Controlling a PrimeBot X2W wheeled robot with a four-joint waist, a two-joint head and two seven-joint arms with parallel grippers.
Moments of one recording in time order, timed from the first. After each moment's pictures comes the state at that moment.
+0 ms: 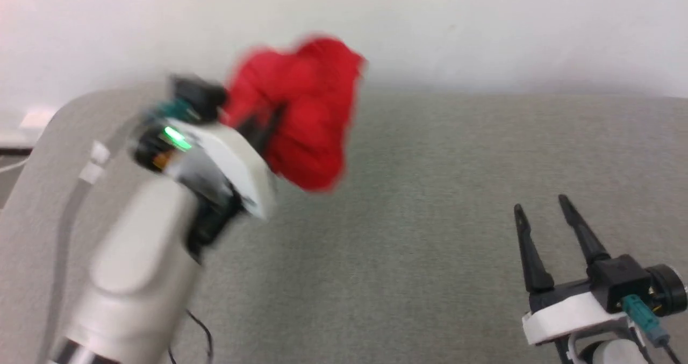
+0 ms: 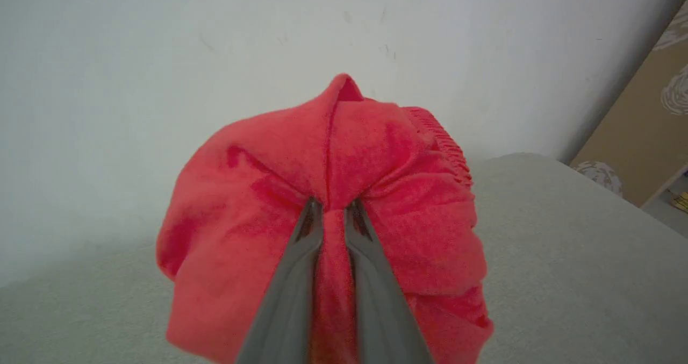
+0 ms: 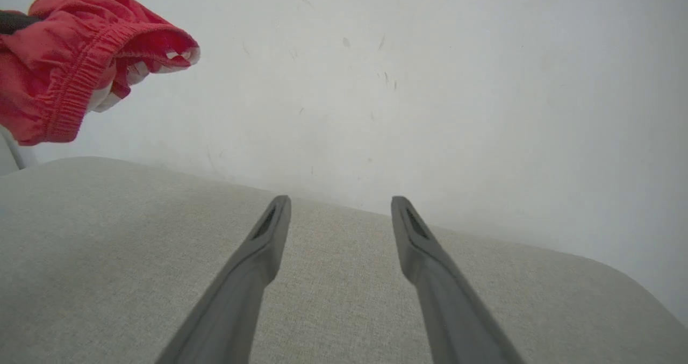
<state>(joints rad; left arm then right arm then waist) -0.66 0.35 -0.48 0.34 -0.62 -0.12 0.17 0.00 -0.05 0.00 0.05 -0.03 0.13 -0.25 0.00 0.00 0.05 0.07</state>
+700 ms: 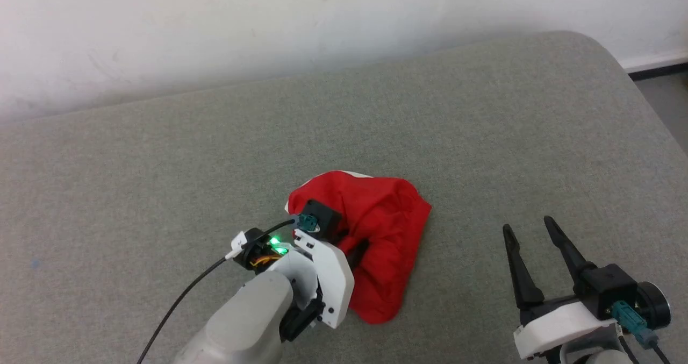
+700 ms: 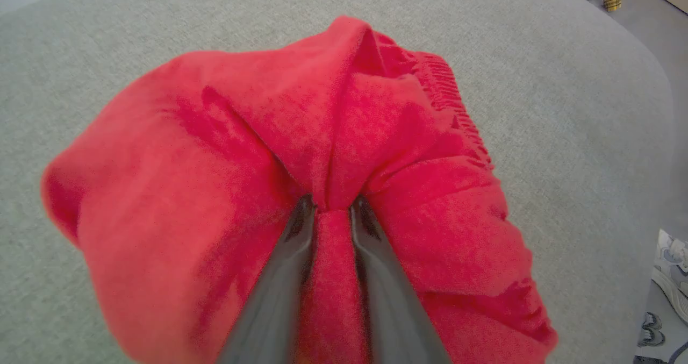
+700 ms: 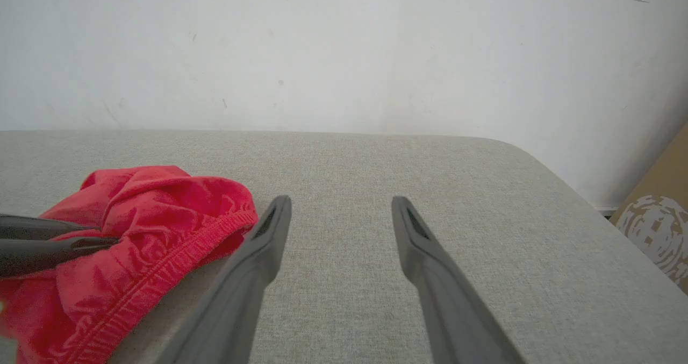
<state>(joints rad) -0.55 0.15 -0.77 0.66 -0.52 -0.12 0.11 0.02 -0.05 0.03 0.12 0.03 0.13 -0.23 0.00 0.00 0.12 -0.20</state>
